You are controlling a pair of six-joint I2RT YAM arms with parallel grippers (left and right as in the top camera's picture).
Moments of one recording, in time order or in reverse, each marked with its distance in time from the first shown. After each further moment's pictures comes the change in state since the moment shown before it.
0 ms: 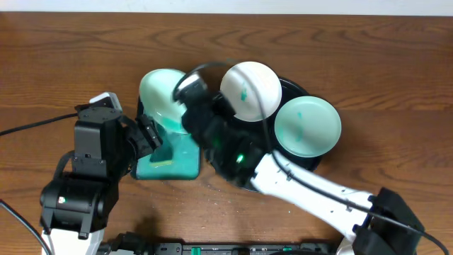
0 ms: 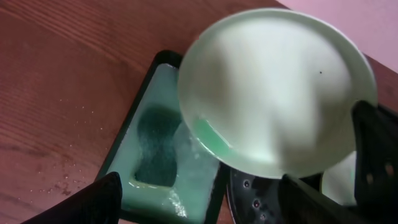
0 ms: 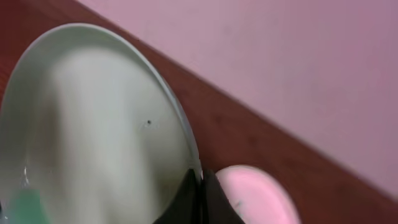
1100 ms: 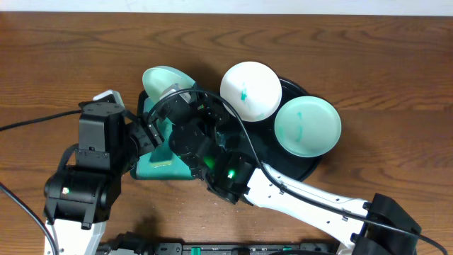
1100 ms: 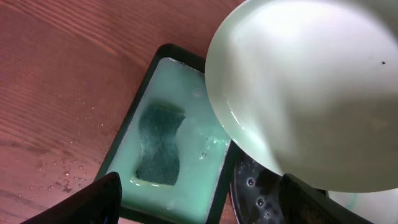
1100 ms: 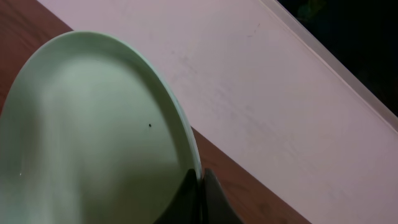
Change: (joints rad) left arm 0.000 0.035 0.000 0.000 0.000 0.000; right arm 0.092 0.000 0.000 0.140 0.240 -0.289
